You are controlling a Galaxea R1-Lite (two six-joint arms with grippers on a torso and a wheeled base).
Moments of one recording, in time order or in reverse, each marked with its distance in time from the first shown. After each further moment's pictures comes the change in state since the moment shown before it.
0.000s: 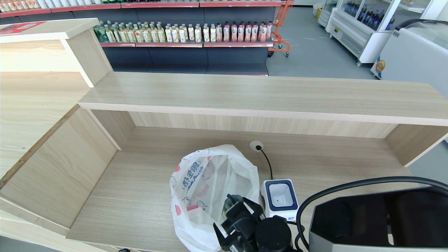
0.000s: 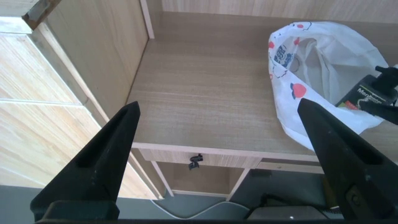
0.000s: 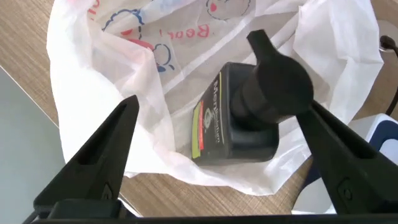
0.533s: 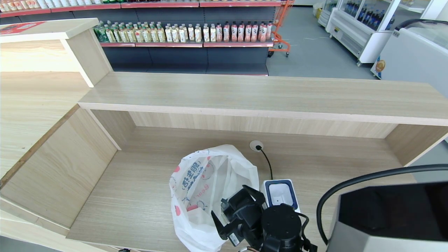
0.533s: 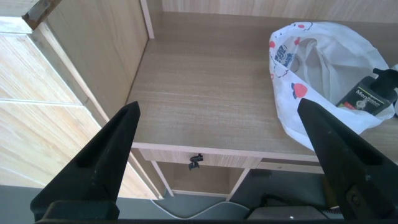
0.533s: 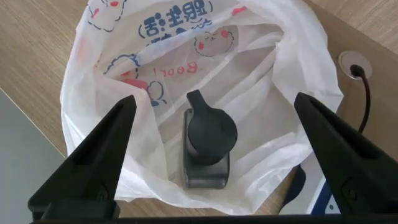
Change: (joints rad) left arm 0.000 0.000 0.000 0.000 0.000 0.000; right arm -0.007 -0.122 -0.008 0.055 0.003 -0.018
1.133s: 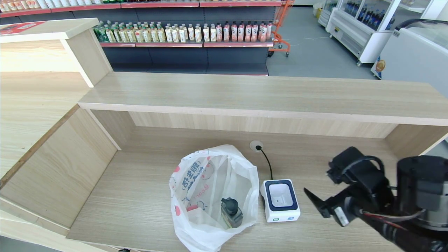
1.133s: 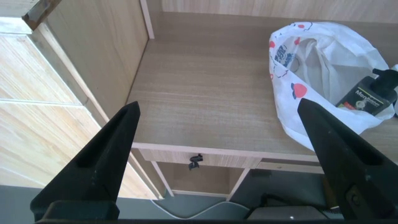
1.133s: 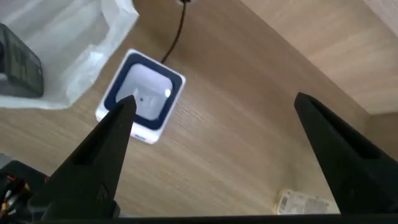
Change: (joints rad) left arm 0.000 0.000 0.000 0.000 0.000 0.000; right arm -0.290 -0.828 0.160 0.875 -0.090 -0.105
